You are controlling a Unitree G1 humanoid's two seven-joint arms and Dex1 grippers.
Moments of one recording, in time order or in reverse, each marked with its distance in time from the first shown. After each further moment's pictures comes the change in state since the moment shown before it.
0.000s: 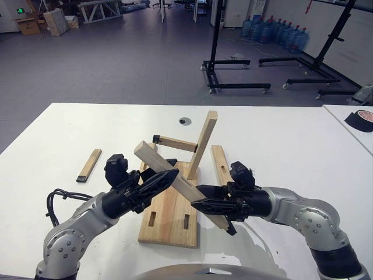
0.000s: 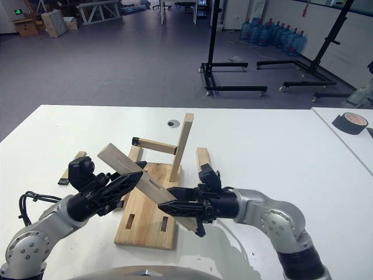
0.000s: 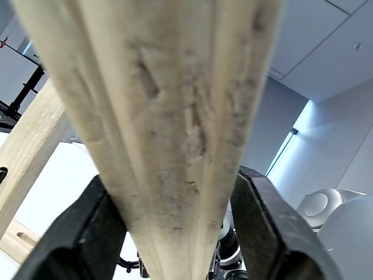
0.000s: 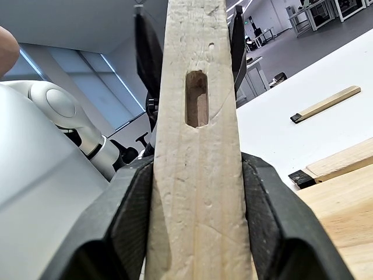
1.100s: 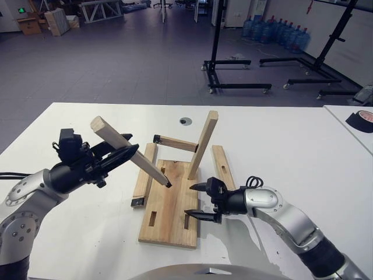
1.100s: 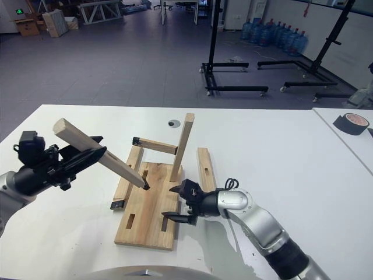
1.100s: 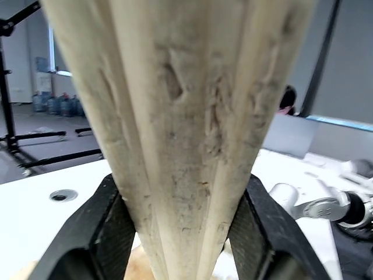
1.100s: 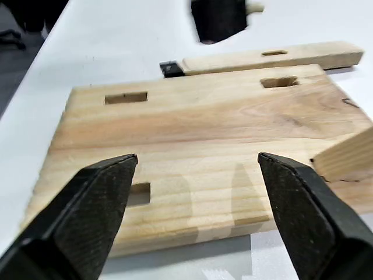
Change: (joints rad) left arm -0.088 0.285 0.282 0.048 0.249 -0.089 -0.030; right arm -0.070 -0.073 0.404 0.132 -0.843 -0.450 -0.090
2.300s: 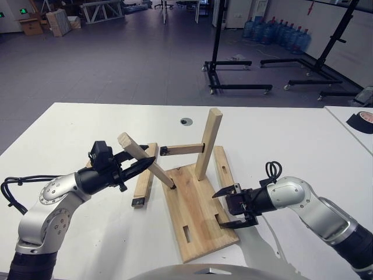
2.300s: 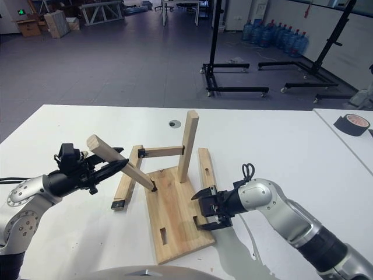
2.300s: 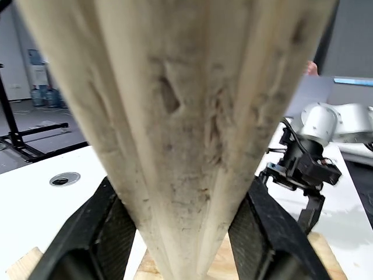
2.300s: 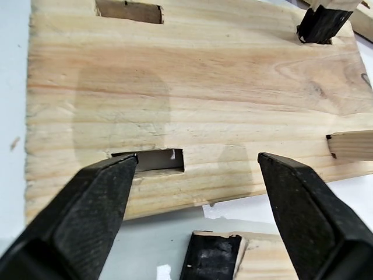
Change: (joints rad) left arm -0.045 -0.075 -0.205 0.128 0.310 -0.191 -0.126; right arm -0.027 -0.327 -0.036 -0.035 -0.217 -0.243 0.284
